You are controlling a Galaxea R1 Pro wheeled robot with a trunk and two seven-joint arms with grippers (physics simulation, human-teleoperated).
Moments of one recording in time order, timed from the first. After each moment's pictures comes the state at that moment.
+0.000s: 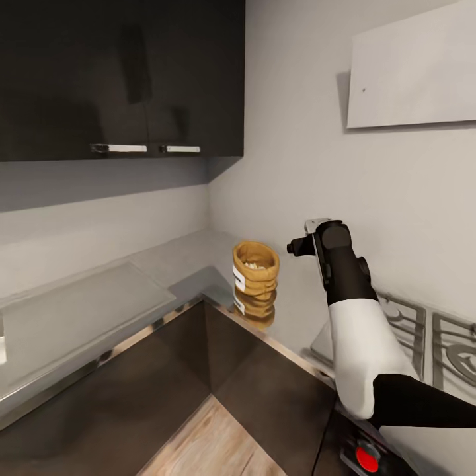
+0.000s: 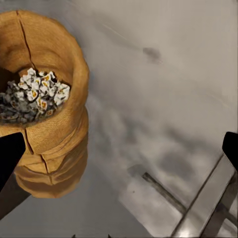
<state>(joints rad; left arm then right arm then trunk) 0.00 -0.05 0.12 -0.05 0.33 -0.06 -0.02 -1.13 0.17 -0.14 -1.06 0.56 1.05 0.27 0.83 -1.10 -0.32</state>
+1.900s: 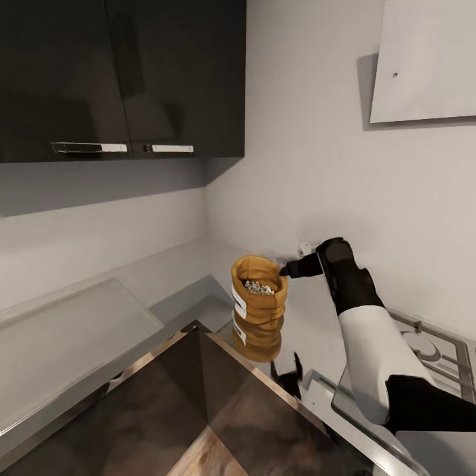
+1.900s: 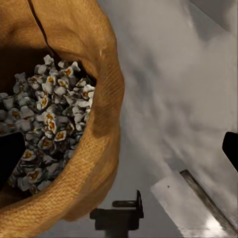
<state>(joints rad) 0.00 -0.05 0.12 -0.05 0.33 -0.06 -0.01 -1.09 0.09 -0.11 -0.92 0.55 1.05 0.55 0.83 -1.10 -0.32</state>
